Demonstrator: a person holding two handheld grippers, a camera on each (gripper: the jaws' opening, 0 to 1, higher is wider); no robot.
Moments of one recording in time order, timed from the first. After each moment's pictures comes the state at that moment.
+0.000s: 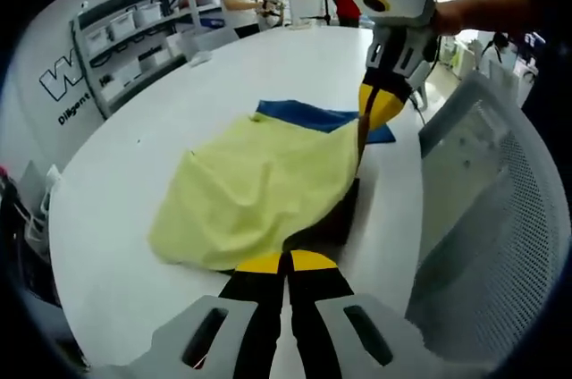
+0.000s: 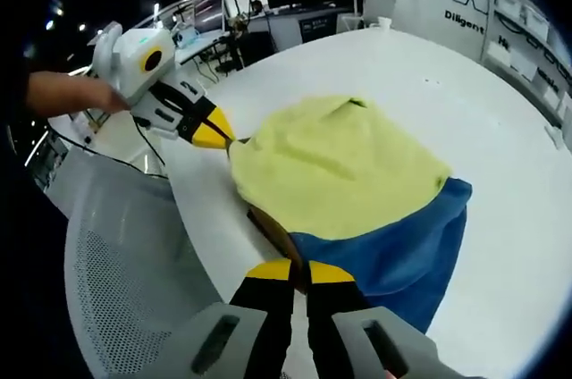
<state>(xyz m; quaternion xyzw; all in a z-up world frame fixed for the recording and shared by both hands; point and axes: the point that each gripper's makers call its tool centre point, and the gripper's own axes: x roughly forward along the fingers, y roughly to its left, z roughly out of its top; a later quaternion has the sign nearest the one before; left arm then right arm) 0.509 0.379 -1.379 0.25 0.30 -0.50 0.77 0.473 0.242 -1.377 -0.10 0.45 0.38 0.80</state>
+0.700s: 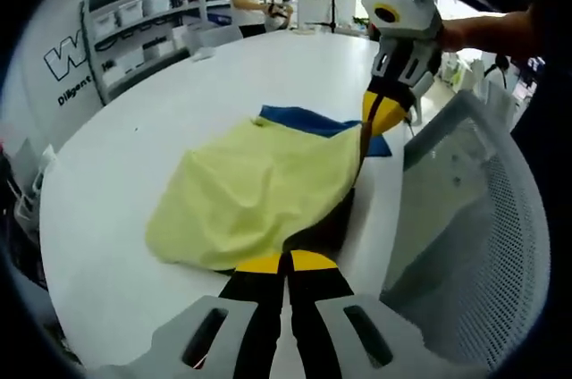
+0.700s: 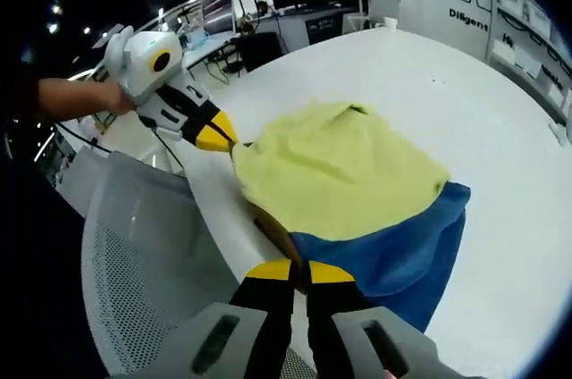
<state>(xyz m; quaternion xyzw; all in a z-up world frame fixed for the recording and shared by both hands) 0.484 0.381 -1.369 0.21 0.32 -0.50 0.78 0.451 0.244 -1.365 -0.10 0.45 0.39 0.80</state>
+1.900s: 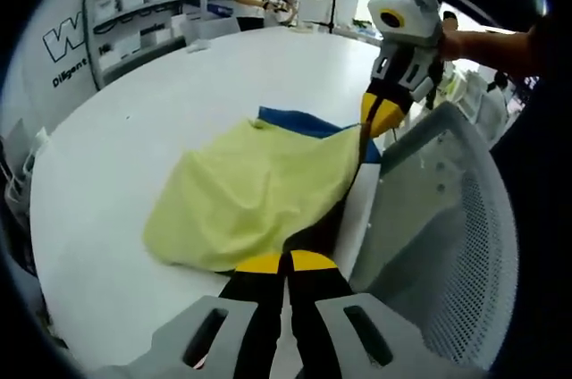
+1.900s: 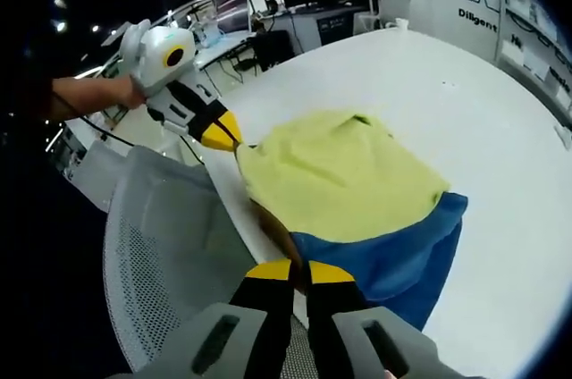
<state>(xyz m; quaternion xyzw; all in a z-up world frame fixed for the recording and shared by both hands) 0.459 0.383 -1.358 0.18 0.36 -0.51 0.76 0.428 0.245 -1.351 -0.10 0.45 0.41 0.79</state>
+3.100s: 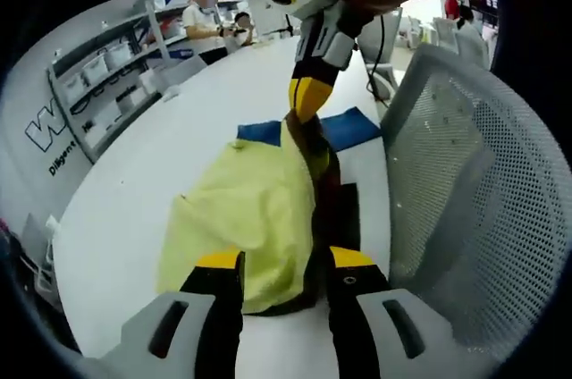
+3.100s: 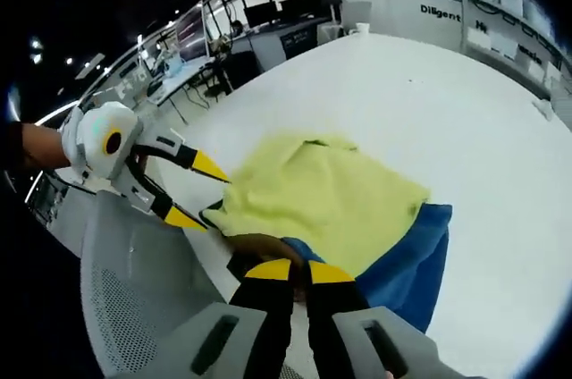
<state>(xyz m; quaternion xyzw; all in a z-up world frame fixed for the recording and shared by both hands) 0.466 0.357 -1.384 0.31 0.23 -0.55 0.75 0.482 0.247 -1.360 -0.04 0.44 0.35 0.83</state>
